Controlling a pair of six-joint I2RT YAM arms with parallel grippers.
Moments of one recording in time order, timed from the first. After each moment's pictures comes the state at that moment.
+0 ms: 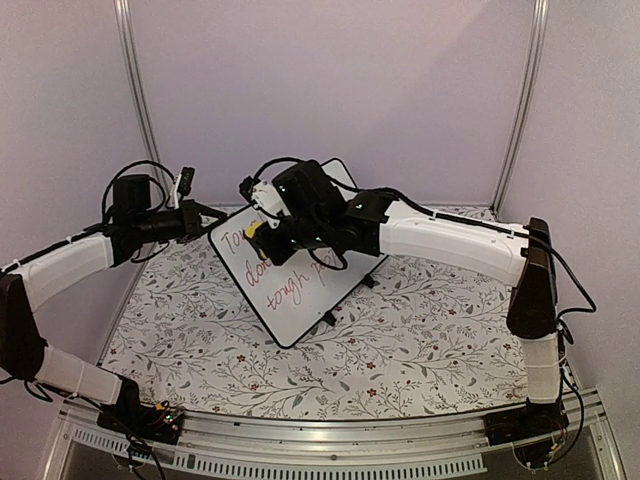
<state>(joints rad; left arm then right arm) -0.16 1.30 0.89 0.02 0.75 -0.49 1.10 2.11 2.03 -0.44 0.15 0.05</state>
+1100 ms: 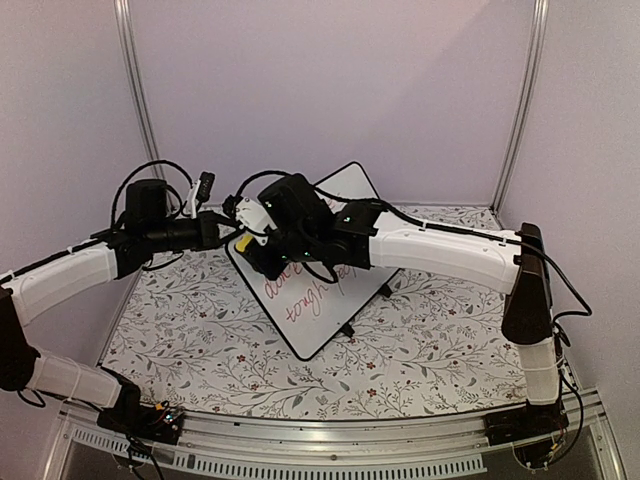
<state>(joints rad) -0.35 1.24 0.86 0.00 0.60 -0.43 1.15 2.15 2.04 -0.45 0.19 -0.09</state>
